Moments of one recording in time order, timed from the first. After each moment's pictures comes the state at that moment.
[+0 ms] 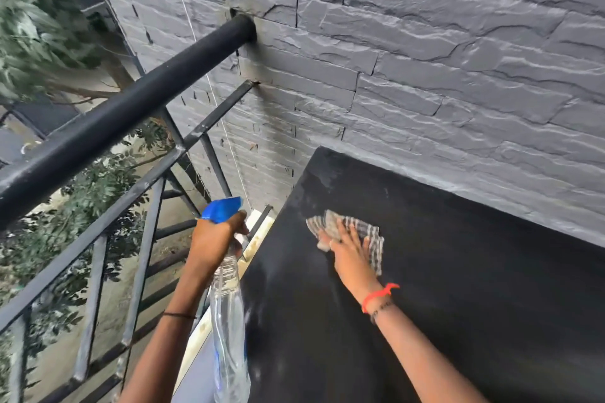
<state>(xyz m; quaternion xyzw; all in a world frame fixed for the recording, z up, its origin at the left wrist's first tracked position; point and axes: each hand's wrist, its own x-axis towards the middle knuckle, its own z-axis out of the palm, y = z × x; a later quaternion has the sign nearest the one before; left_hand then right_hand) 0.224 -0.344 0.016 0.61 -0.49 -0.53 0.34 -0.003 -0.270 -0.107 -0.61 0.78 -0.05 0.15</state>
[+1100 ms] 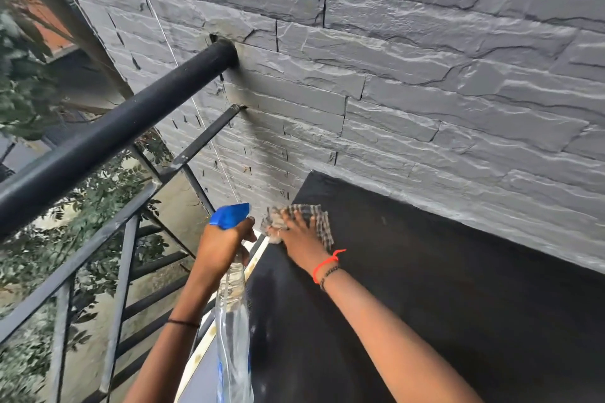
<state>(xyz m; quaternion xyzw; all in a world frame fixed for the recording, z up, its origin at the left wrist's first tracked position) 0.162 -0.389 0.021 0.60 -0.52 -0.52 0.32 0.007 -0.402 -0.105 -0.73 0.66 -0.01 0.17</state>
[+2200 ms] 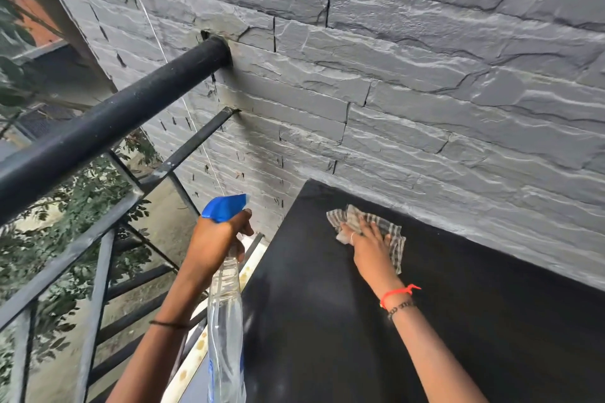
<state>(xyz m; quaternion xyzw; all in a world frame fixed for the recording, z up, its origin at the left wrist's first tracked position) 0.149 -0.426 0.018 0.58 -0.52 -0.53 0.34 -0.112 -0.368 -0.132 -0.56 0.81 -0.09 0.13</state>
